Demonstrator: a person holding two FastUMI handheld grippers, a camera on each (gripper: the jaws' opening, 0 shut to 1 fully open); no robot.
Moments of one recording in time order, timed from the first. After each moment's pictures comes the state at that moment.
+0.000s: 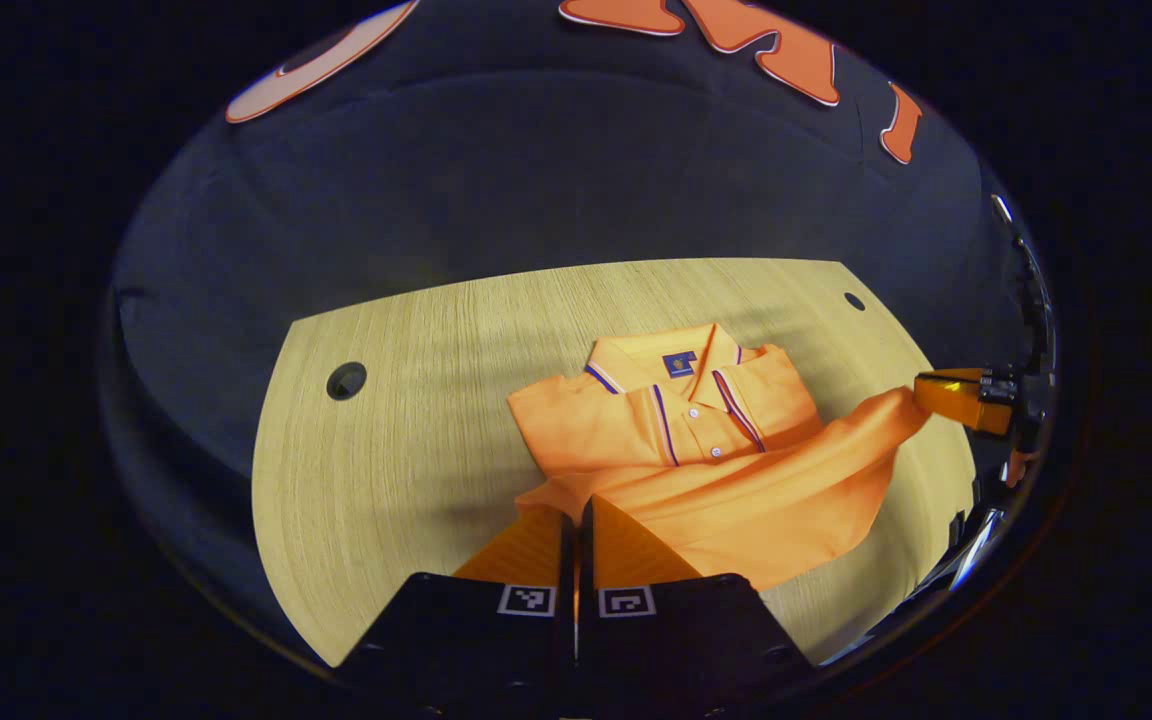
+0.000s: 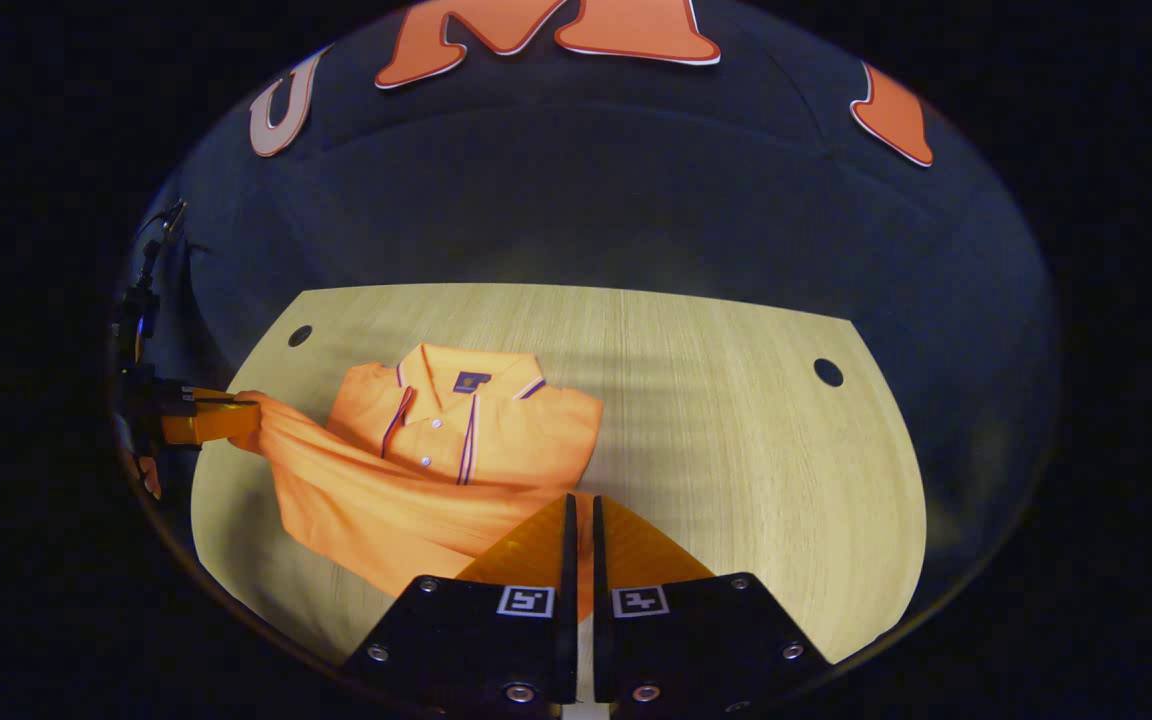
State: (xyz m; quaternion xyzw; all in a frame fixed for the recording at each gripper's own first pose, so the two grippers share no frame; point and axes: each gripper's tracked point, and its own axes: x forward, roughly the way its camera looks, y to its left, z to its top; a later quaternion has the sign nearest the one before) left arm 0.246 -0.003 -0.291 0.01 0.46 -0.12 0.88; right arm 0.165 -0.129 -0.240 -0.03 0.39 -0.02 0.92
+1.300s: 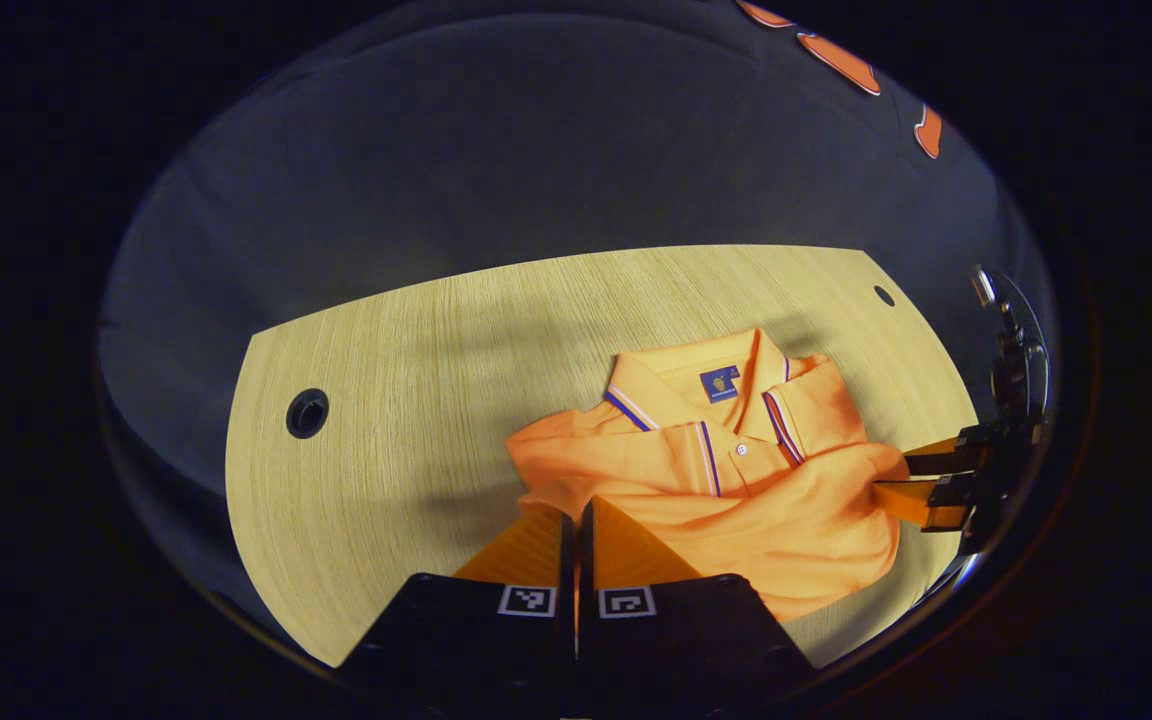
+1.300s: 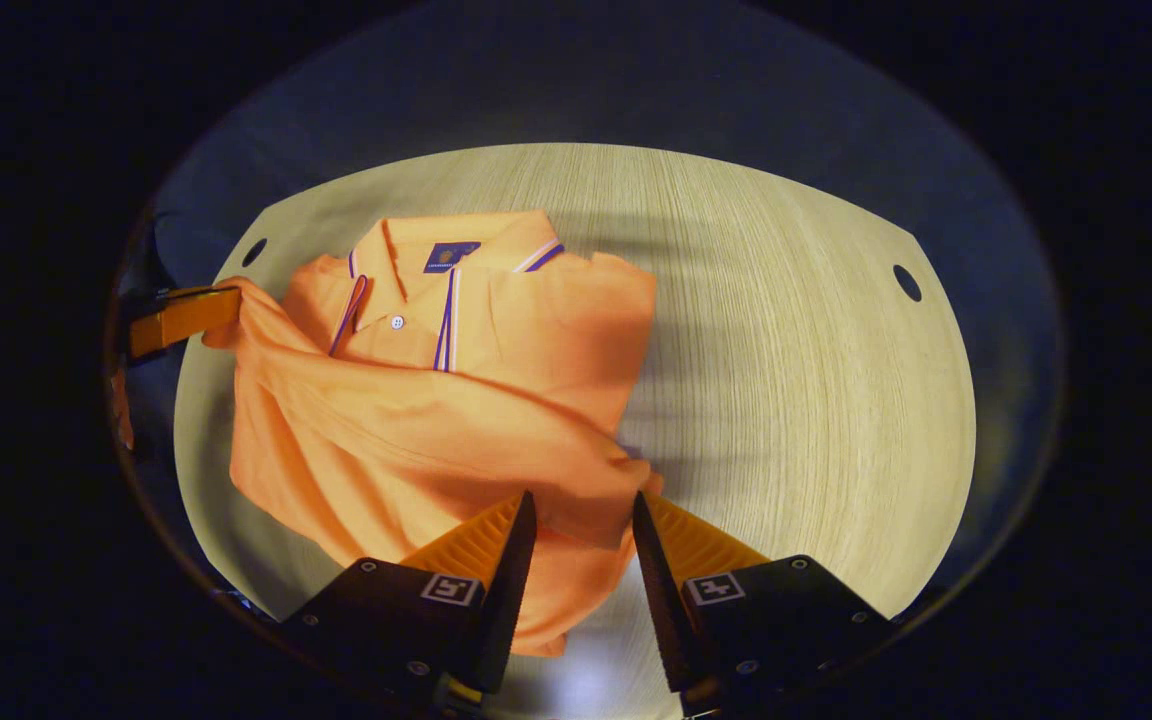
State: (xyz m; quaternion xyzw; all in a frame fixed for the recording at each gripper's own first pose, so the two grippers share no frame) left arm 0.304 -0.011 -0.341 0.01 0.49 -0.13 0.86; right arm 0.154 -0.101 -0.362 -0.02 0.55 -0.01 0.84
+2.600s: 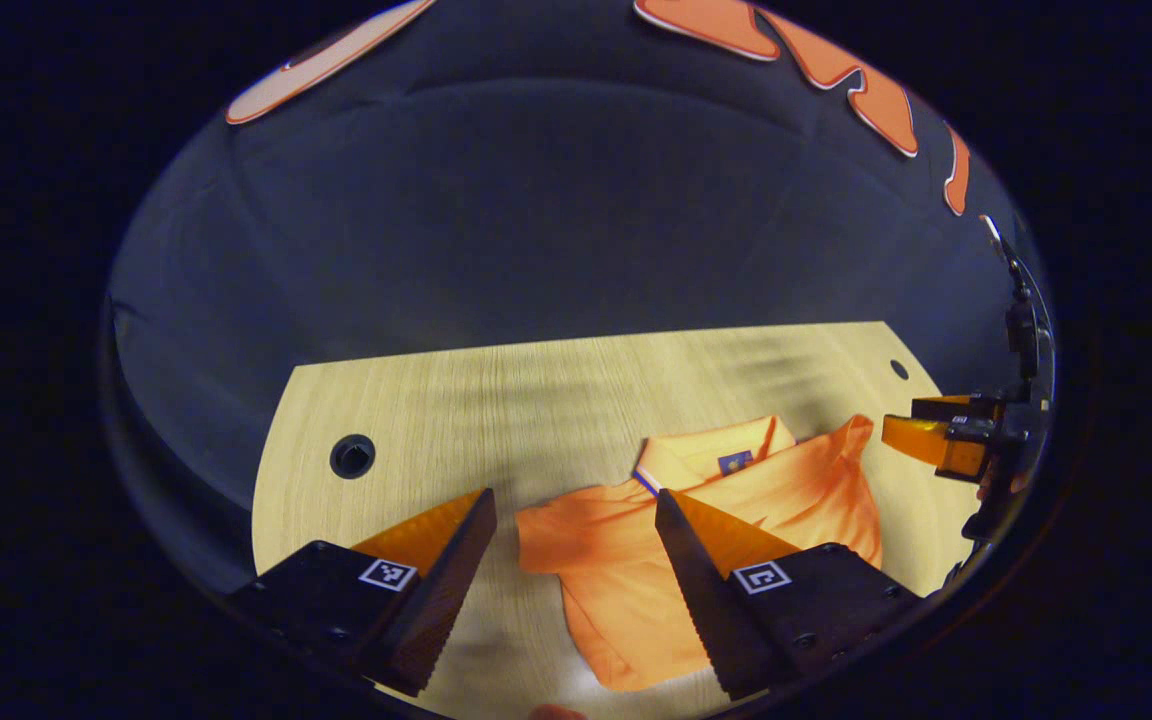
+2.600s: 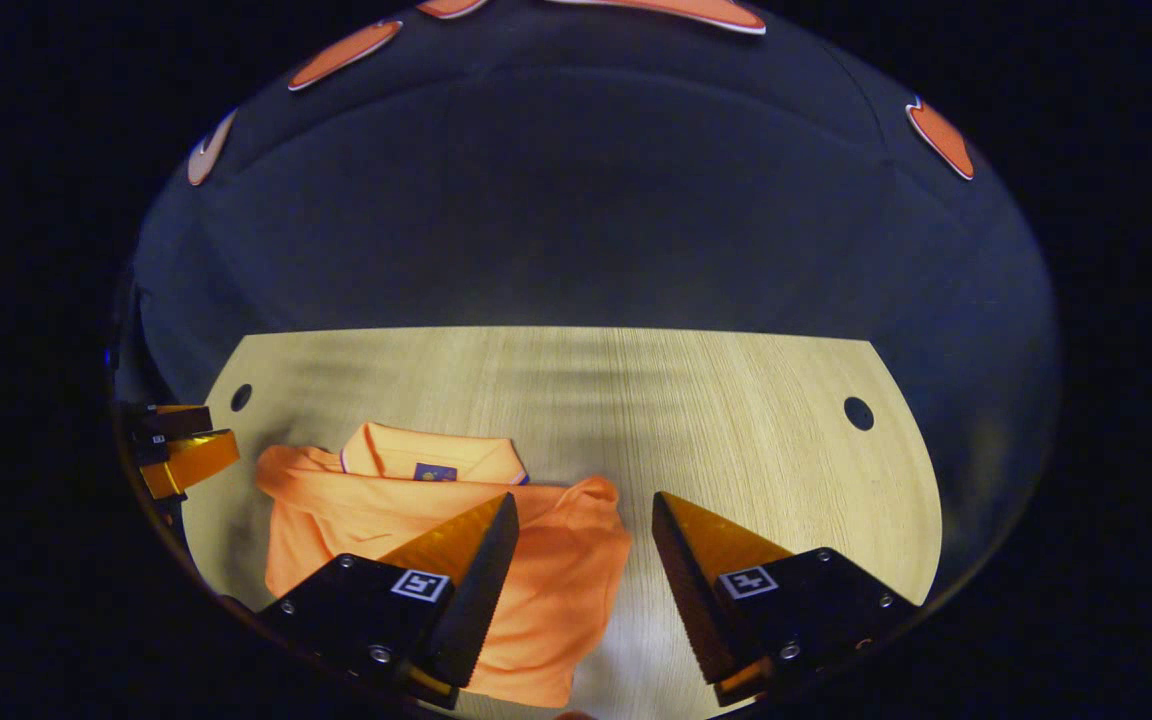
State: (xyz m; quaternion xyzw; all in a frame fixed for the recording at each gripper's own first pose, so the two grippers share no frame) left arm 0.341 0.007 -0.272 -0.03 0.39 -0.08 0.92; right arm 0.267 -0.114 -0.248 -0.01 0.37 -0.03 0.93
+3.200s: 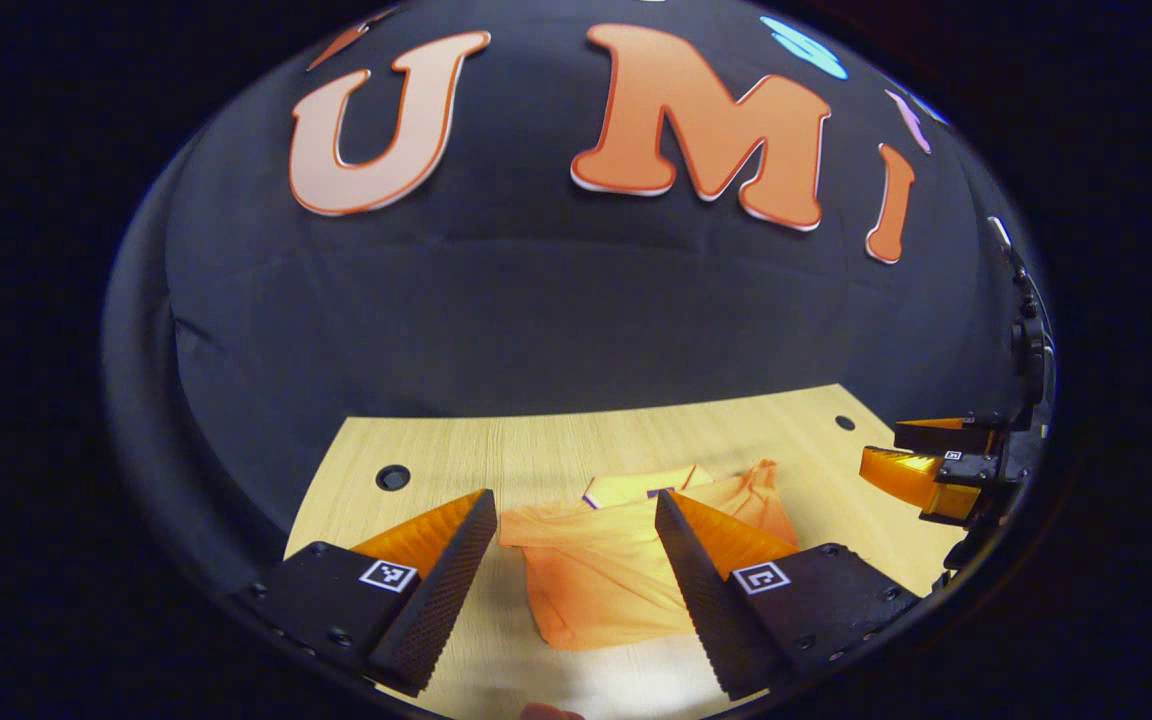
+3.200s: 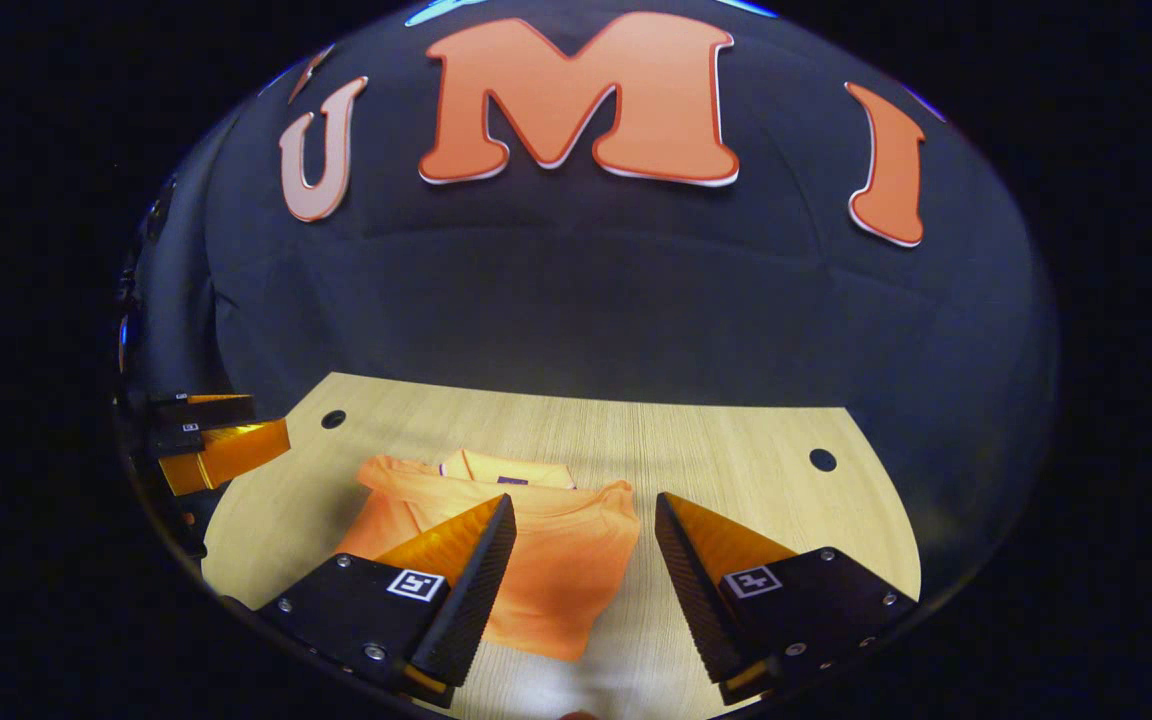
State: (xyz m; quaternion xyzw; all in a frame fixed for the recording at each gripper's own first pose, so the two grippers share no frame) left arm 0.221 -0.017 -0.146 -0.04 0.24 -0.06 0.97; right arm 0.157 -0.089 -0.143 -0.03 0.23 0.01 0.97
